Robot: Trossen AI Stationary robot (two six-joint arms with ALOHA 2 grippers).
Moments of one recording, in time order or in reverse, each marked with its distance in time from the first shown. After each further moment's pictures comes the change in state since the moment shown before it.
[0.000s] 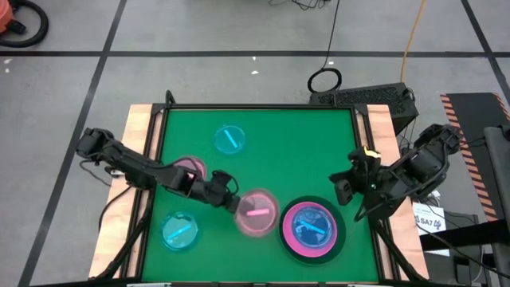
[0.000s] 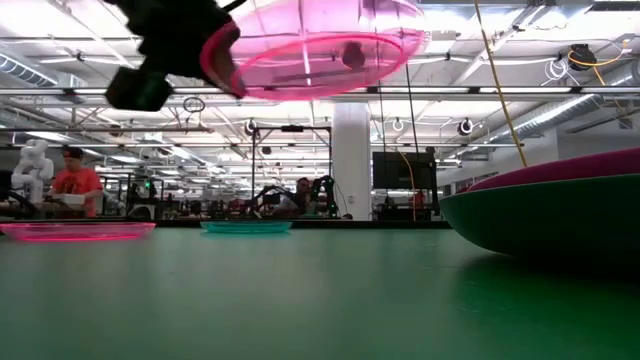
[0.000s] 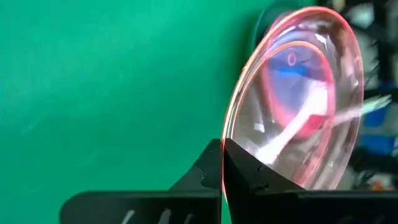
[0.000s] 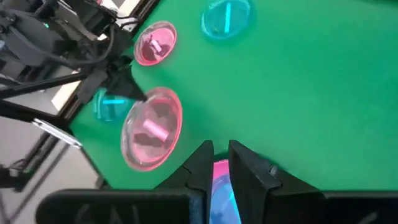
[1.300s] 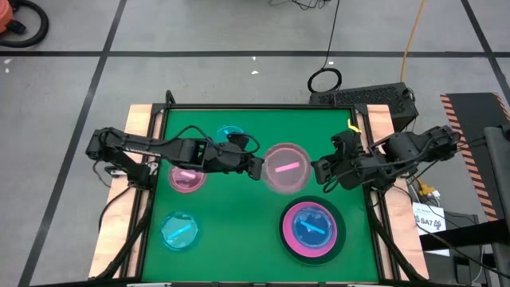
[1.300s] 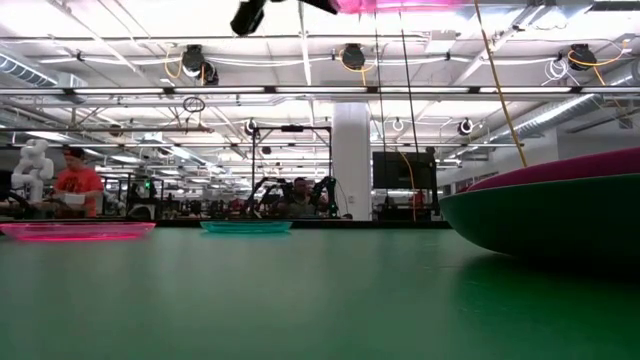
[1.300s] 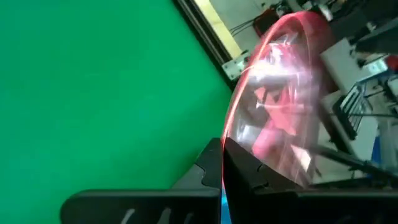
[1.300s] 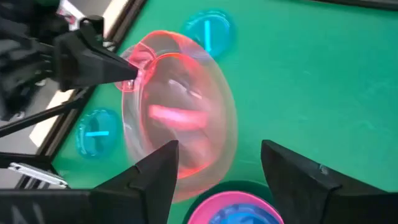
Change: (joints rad) left arm 0.208 0.125 0.493 -0.151 -0.179 0.346; right arm -0.285 0.035 0.000 0.111 -0.092 -0.169
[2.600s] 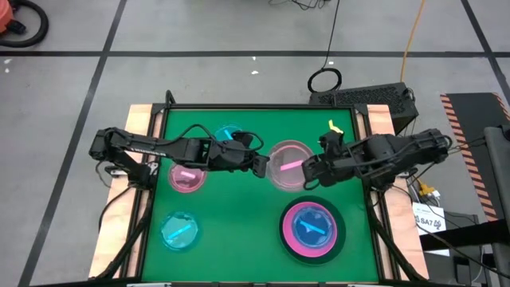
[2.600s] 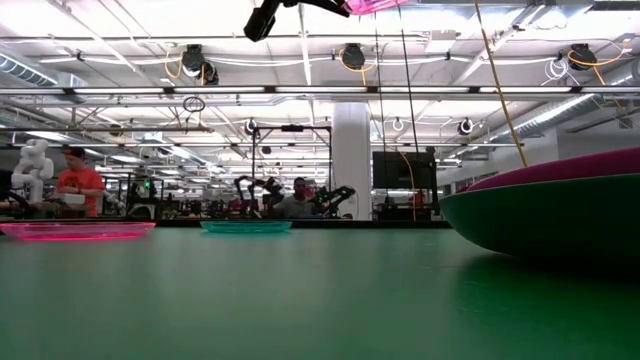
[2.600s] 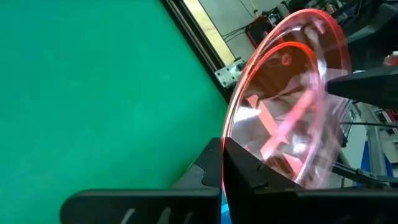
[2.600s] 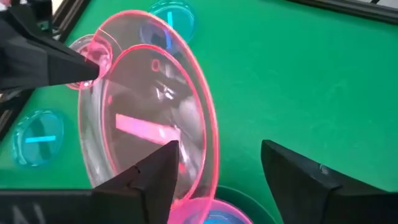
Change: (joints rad) left arm 0.018 0.021 -0.001 0.077 0.015 0.013; right arm -0.087 0.091 -0.001 -0.061 -0.031 -0.040
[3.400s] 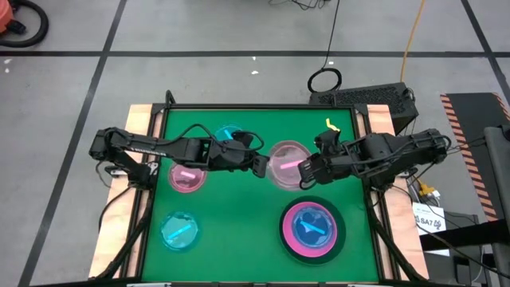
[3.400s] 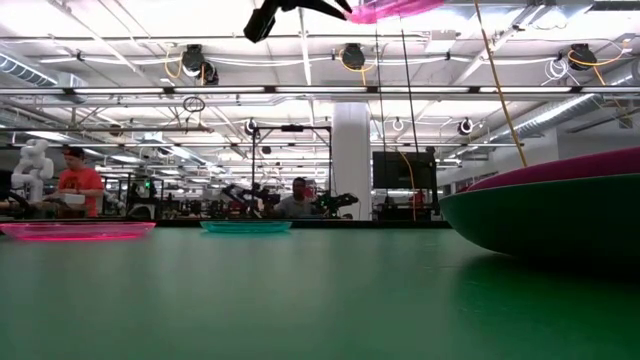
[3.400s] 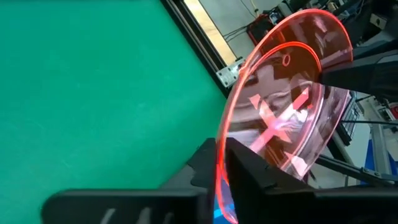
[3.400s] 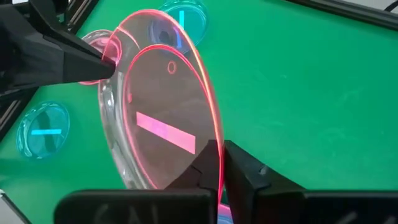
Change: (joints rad) left arm 0.000 0.000 -0.001 -0.003 0.000 0.015; right arm -0.018 0.007 0.000 0.046 -0.021 -0.078
